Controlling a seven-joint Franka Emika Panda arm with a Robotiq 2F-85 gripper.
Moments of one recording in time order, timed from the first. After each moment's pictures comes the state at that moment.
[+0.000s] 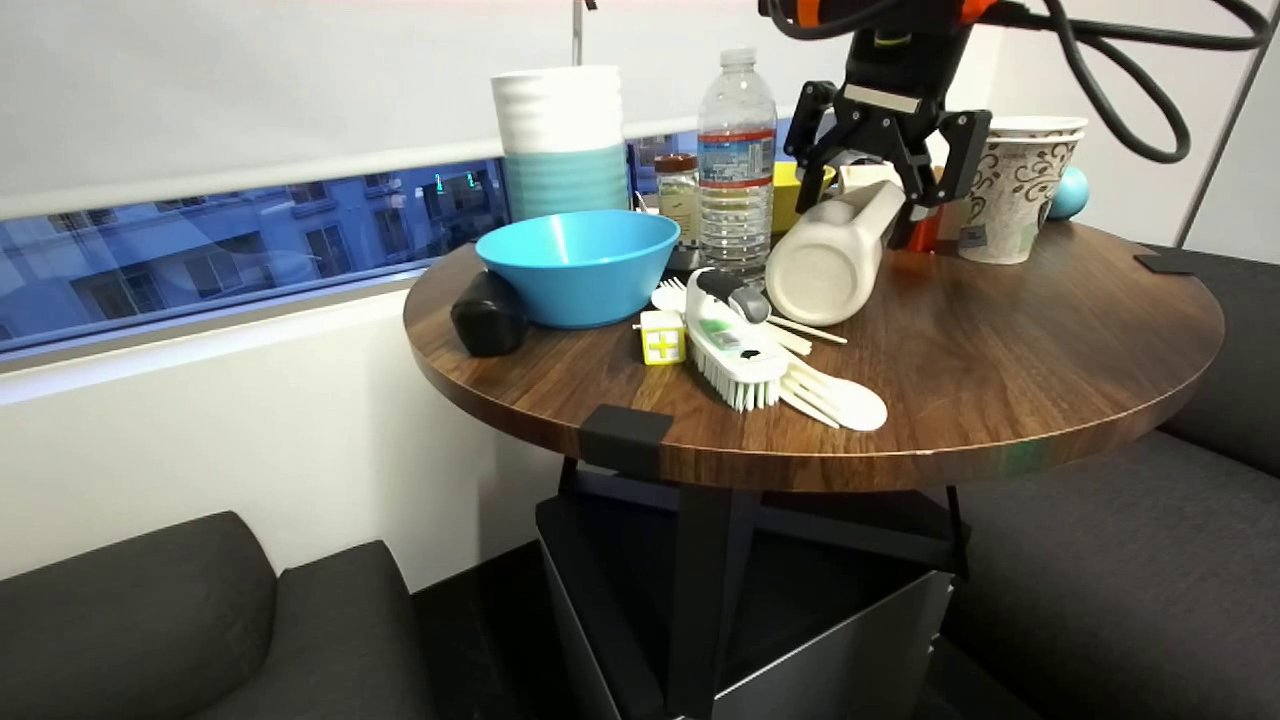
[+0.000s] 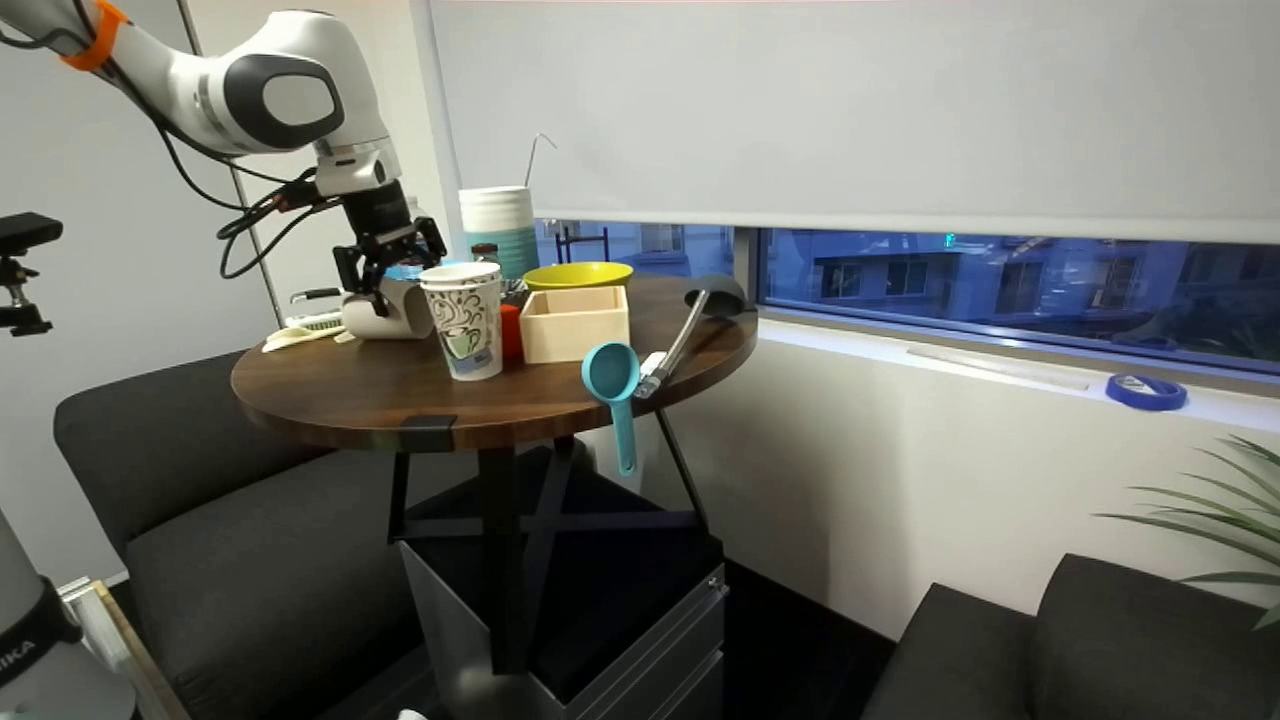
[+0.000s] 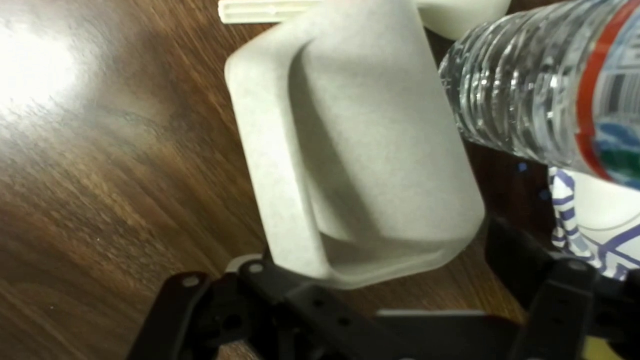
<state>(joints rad) -0.07 -0.32 0.25 -2.45 0.09 2.33 1.63</state>
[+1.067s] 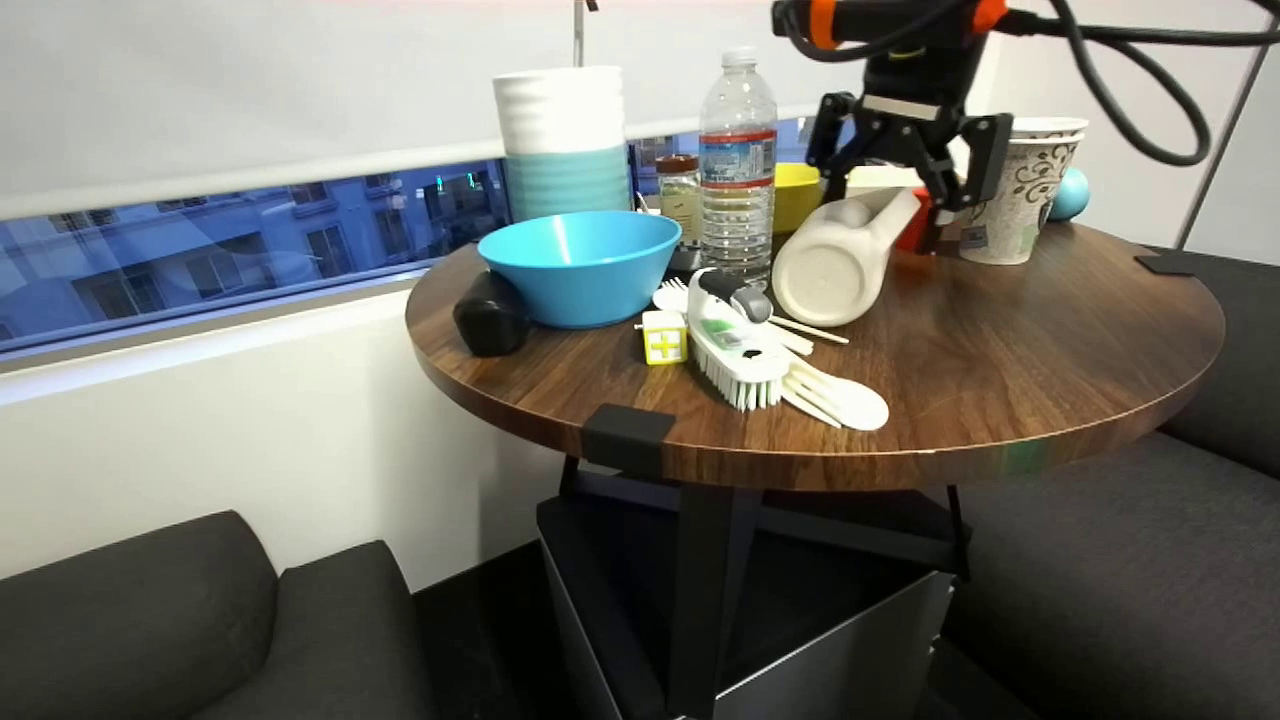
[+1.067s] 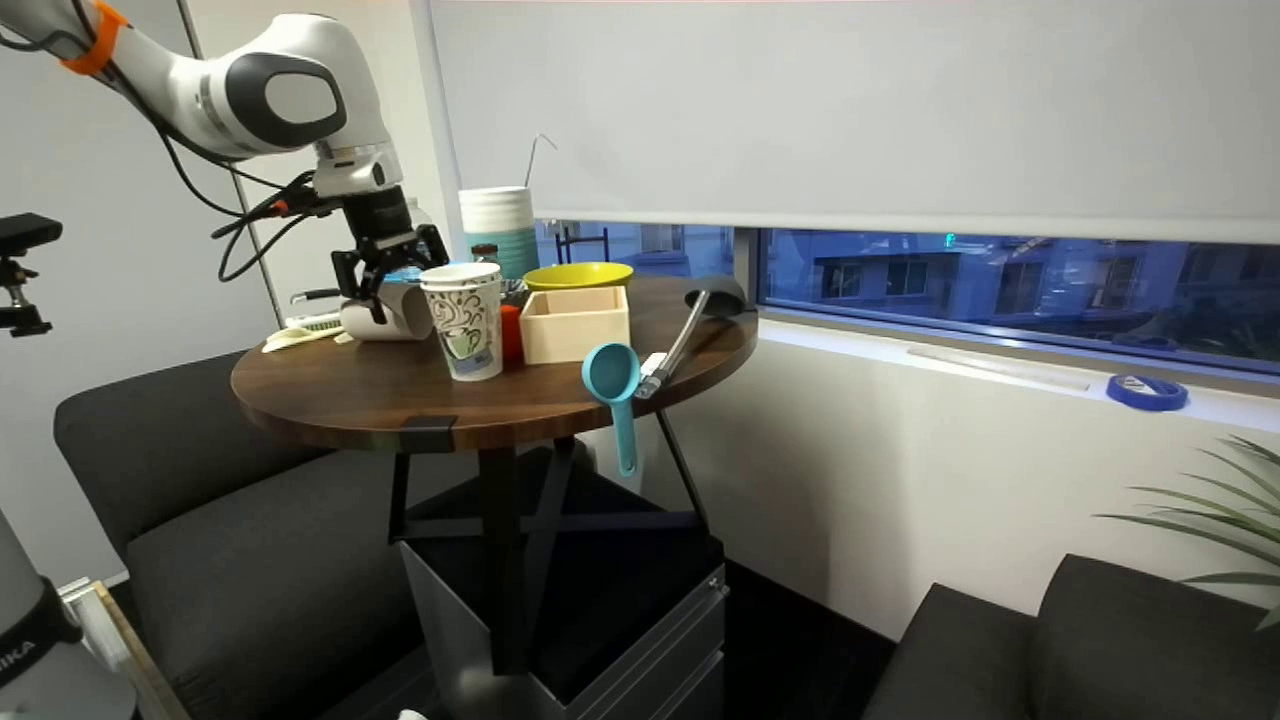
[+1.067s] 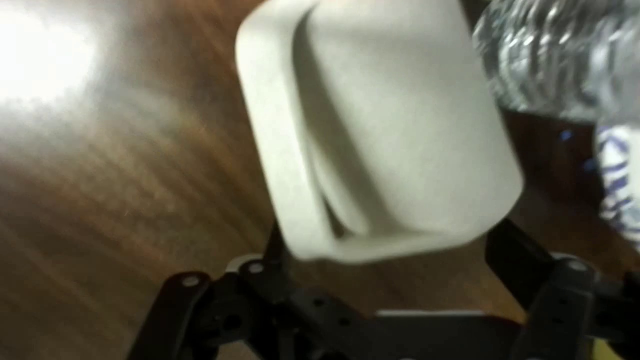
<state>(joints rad) -0.07 -0.33 0.21 -2.46 0.03 2.27 1.68</state>
